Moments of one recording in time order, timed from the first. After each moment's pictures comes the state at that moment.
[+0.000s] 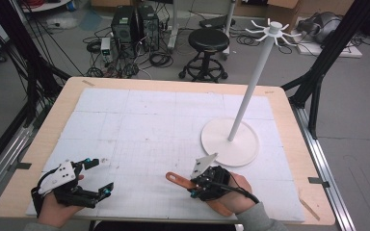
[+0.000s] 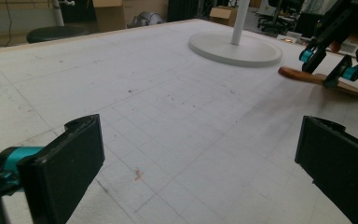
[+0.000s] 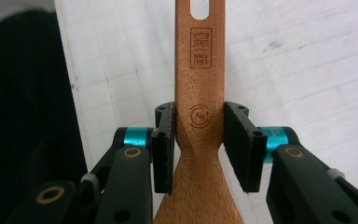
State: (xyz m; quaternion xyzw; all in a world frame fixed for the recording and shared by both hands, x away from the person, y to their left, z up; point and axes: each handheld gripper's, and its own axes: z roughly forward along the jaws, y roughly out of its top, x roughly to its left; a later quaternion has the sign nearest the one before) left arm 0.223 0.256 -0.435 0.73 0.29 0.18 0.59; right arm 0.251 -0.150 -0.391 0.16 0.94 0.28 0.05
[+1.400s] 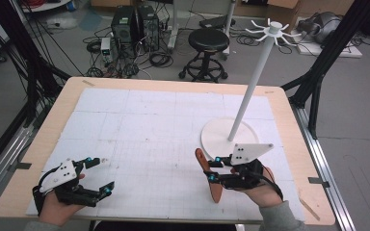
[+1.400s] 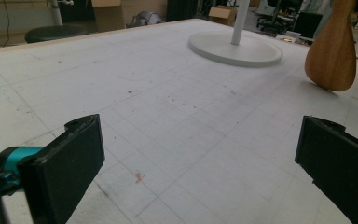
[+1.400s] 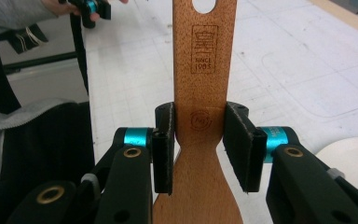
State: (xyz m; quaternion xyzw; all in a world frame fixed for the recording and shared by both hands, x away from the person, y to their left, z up) left arm 0.224 0.255 -0.435 0.73 0.29 0.18 0.59; right arm 0.251 -0.220 -0.346 0.16 0.86 0.48 0.08
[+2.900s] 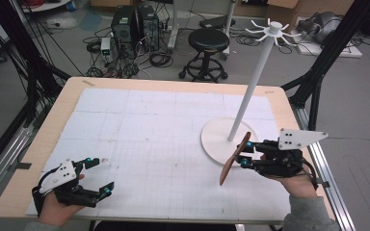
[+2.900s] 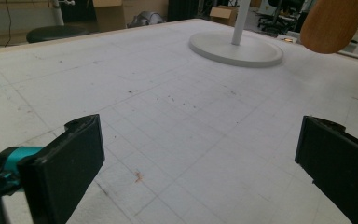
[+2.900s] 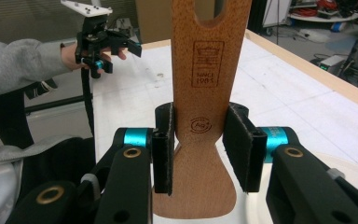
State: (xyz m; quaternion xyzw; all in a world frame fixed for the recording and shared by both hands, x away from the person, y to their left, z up) left arm 0.223 0.255 -0.434 0.73 0.29 0.18 0.59; right arm 0.258 -0.296 -0.304 0.17 0.81 0.56 0.08
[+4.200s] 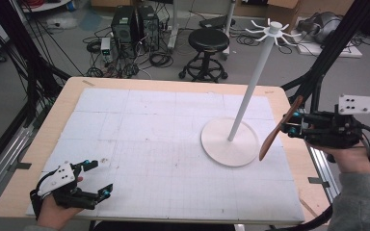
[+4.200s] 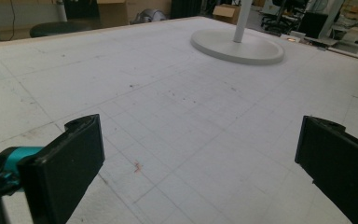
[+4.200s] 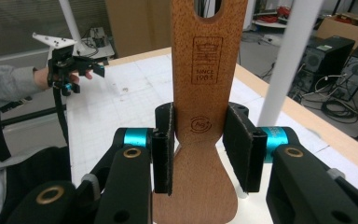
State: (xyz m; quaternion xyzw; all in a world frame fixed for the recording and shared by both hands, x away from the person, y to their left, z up) left arm 0.216 0.257 -0.436 0.73 0.30 0.18 0.59; right arm 0.284 -0.384 -0.229 0.21 0.80 0.56 0.12
